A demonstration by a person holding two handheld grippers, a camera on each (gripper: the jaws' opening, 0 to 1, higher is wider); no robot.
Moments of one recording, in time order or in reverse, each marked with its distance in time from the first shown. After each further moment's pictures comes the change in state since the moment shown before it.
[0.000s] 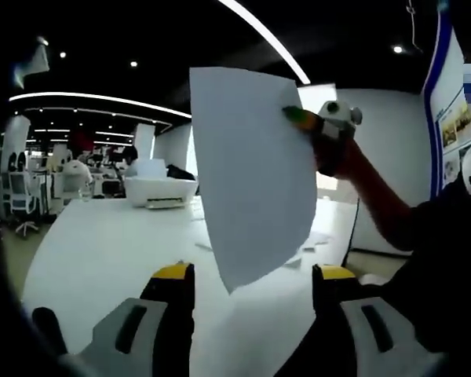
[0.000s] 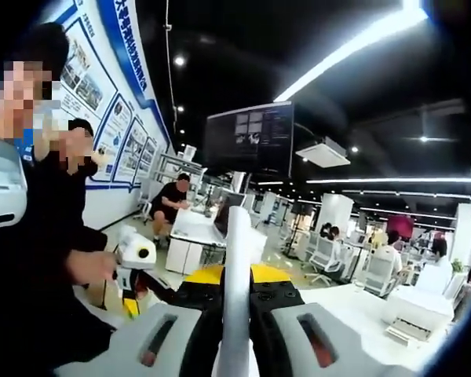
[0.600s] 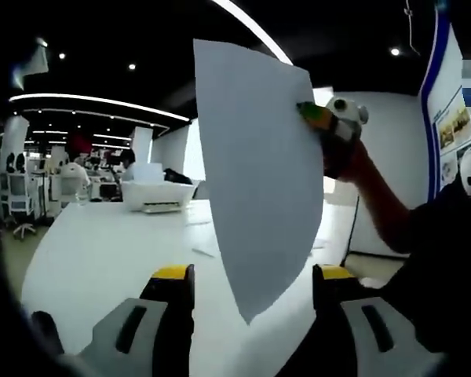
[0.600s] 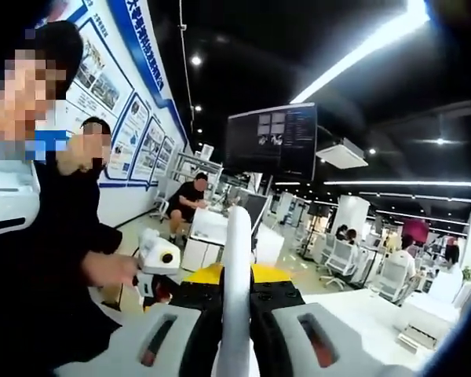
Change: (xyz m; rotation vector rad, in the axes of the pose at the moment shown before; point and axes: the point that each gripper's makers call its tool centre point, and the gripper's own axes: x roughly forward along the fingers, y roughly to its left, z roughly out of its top) left arm 0.003 -0.007 0.007 0.007 -0.027 -0.025; right arm 0.013 0.032 0.005 -0.014 0.009 0.101
